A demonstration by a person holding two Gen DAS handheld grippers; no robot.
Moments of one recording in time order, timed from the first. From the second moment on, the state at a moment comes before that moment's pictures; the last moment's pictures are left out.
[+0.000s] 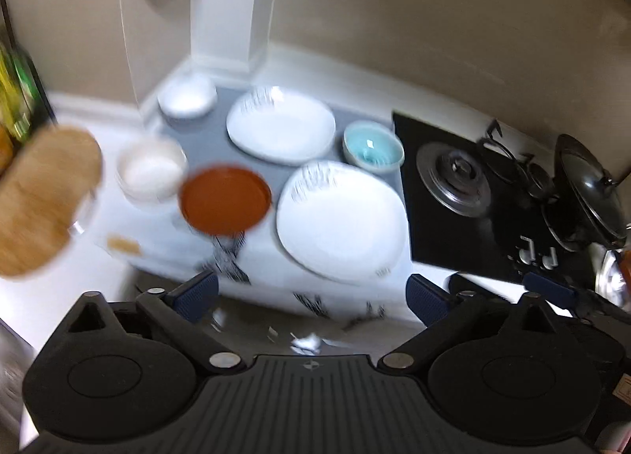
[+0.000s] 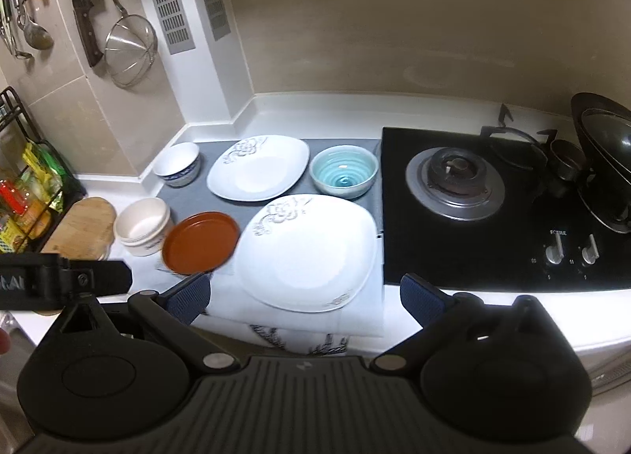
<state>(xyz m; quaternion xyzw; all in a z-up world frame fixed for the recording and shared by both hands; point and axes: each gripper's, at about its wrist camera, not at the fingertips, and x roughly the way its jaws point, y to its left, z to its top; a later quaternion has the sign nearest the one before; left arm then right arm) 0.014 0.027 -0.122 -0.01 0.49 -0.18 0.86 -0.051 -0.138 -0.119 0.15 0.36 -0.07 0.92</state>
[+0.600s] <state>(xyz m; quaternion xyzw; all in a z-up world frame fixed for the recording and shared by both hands) 0.197 0.026 -0.243 -0.06 0.60 -0.21 0.77 0.019 -0.232 -0.205 0.36 0.38 -0.05 0.85</state>
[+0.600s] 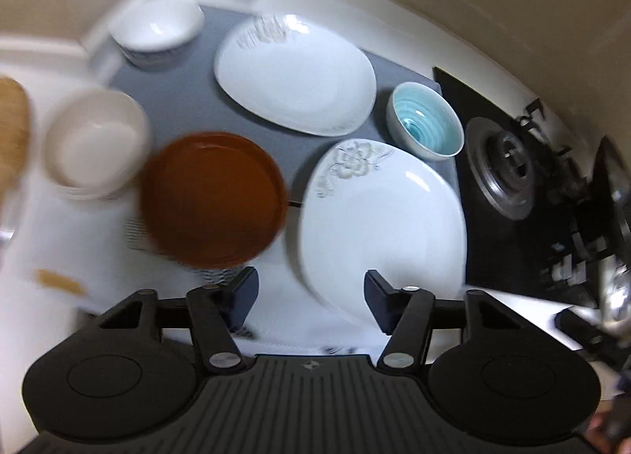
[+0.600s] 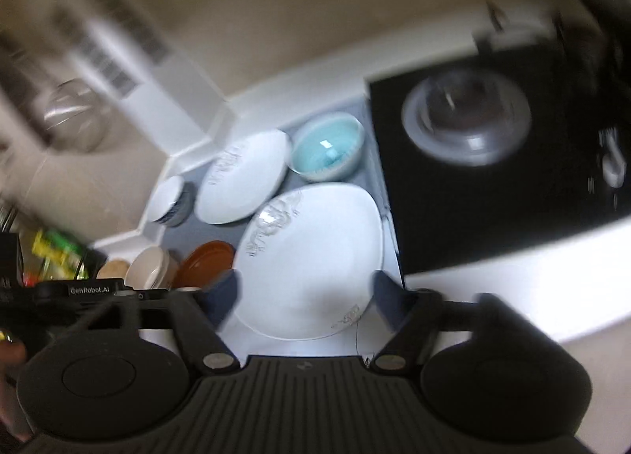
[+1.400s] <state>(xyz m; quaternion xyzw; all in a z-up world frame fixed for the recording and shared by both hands) 0.320 -0.038 -0.333 -0.07 0.67 -0.28 0.68 0.074 -0.284 -0.267 0.51 0.38 -0.09 0.77</state>
